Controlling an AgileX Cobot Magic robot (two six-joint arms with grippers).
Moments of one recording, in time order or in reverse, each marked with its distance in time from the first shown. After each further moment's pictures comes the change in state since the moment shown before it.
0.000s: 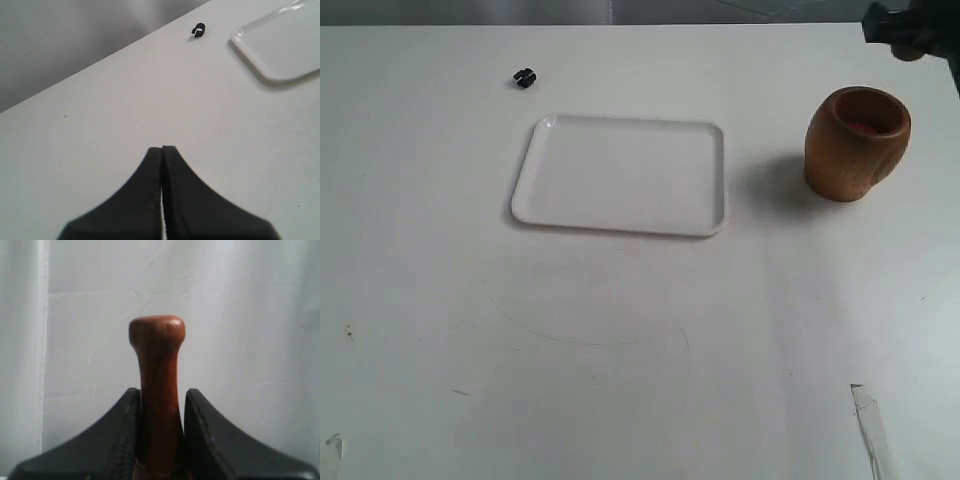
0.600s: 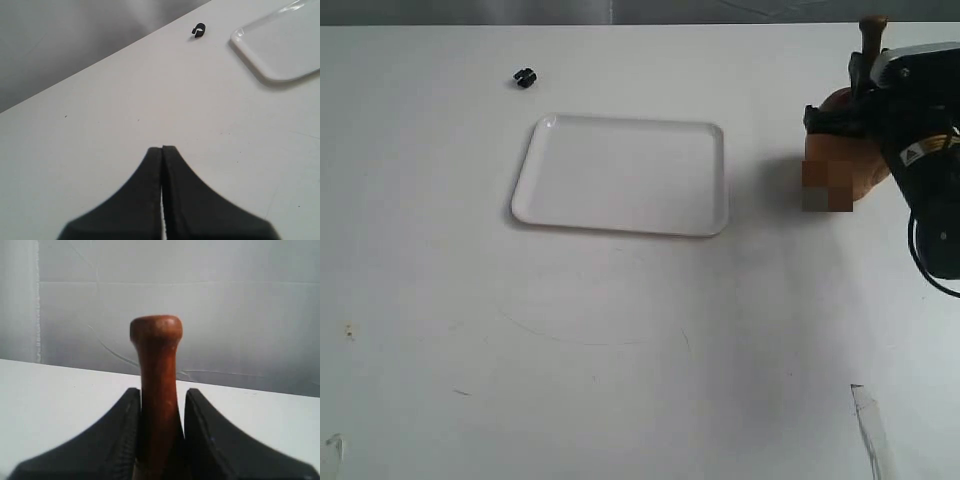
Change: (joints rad) left arm 0.000 0.000 0.000 0.000 0.000 0.000; right arm 0.000 0.340 -0.034 -0.016 -0.034 -0.021
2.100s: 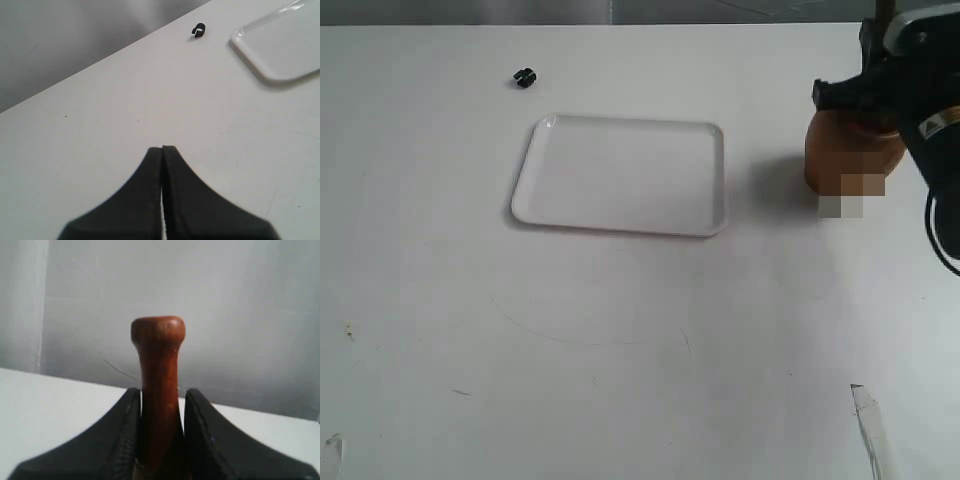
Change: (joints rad) left arm 0.000 0.000 0.000 0.000 0.000 0.000; right arm 0.000 -0.111 -0.009 0.006 0.108 -0.077
